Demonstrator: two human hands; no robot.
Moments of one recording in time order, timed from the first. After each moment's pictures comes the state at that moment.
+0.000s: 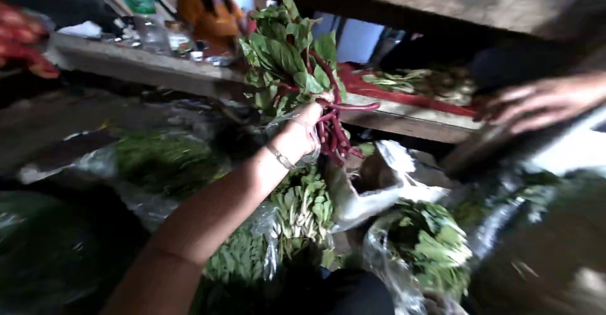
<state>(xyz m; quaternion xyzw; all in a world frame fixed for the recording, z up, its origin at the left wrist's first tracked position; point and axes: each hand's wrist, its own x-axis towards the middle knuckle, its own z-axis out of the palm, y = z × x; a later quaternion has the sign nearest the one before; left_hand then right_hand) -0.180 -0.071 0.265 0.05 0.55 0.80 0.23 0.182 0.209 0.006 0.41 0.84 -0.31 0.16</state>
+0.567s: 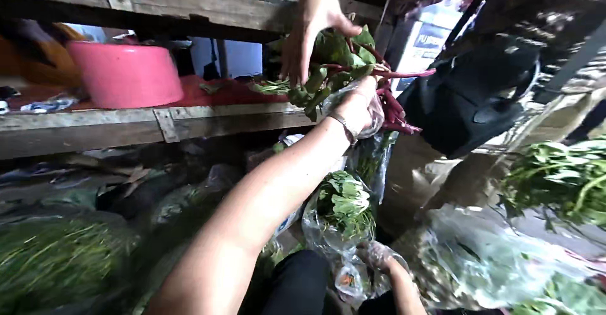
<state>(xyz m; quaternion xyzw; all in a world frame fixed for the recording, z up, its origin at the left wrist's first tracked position) 0.044 0.129 0.367 0.28 0.45 0.74 0.42 0.217 0.207 0.031 0.44 0.82 -0.30 0.20</state>
